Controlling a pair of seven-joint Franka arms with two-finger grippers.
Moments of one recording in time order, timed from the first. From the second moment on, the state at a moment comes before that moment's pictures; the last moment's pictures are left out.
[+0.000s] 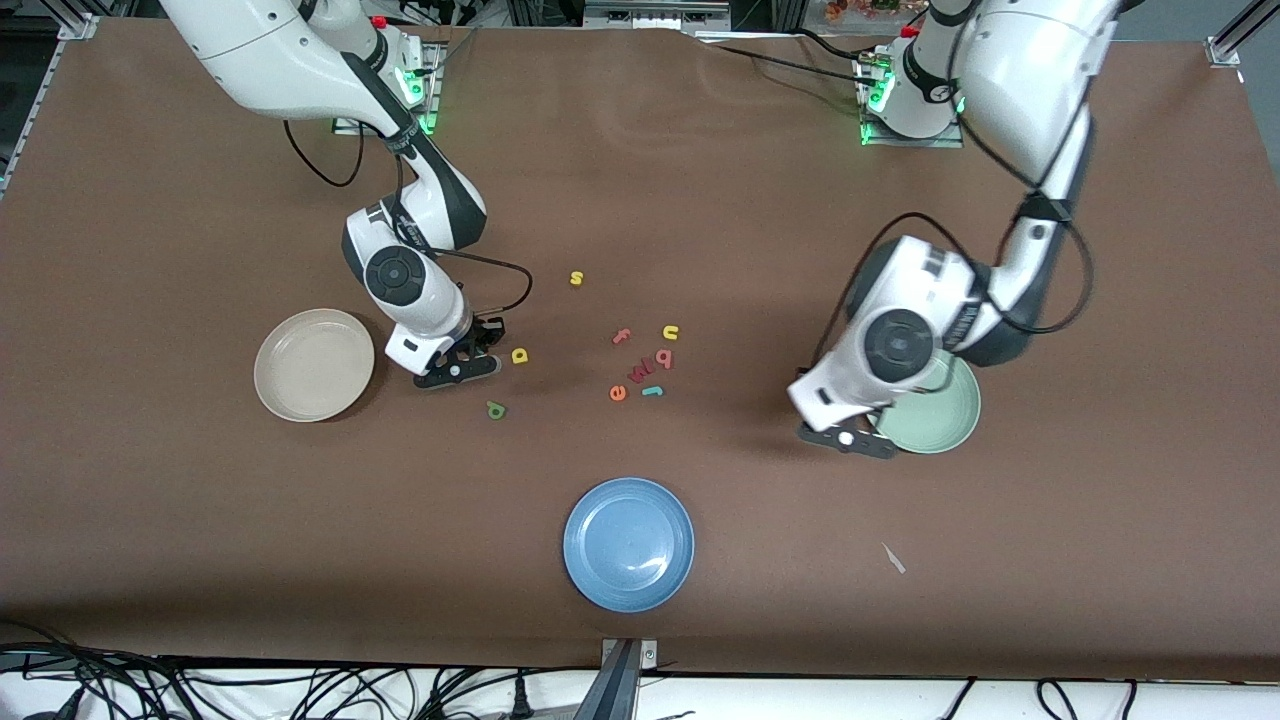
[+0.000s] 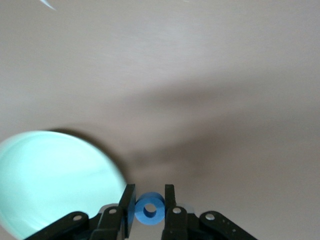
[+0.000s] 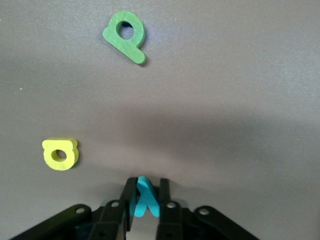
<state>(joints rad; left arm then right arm) -0.22 0.60 -0.12 -1.54 0.11 1.97 -0.08 0.20 0.53 0.23 -2.04 -0.15 2.49 0.28</state>
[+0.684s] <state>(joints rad) -0.05 0.66 -0.12 -1.58 0.11 1.93 0.38 0.18 0.47 0.15 -1.88 -0.15 2.21 0.22</state>
